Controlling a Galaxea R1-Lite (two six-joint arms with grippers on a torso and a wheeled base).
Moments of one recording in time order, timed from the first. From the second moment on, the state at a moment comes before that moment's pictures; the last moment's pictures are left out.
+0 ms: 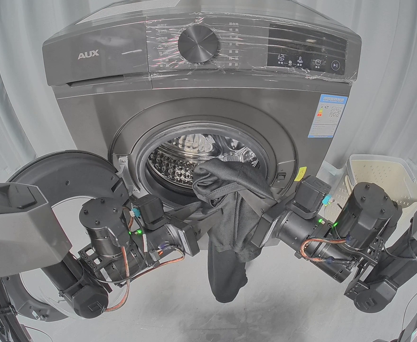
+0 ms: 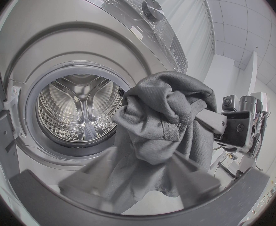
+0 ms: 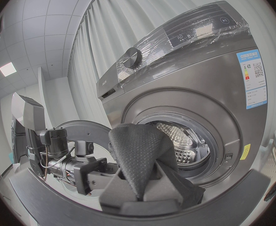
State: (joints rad) left arm -0.63 2.03 -0.49 -1.54 -0.18 -0.31; right arm 0.80 1.89 -0.55 -1.49 -0.07 0.14
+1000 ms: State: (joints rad) left arm -0.65 1.96 -0.36 -1.55 -0.23 -0.30; right arm 0.78 1.90 -0.54 -1.49 -0.07 0.14
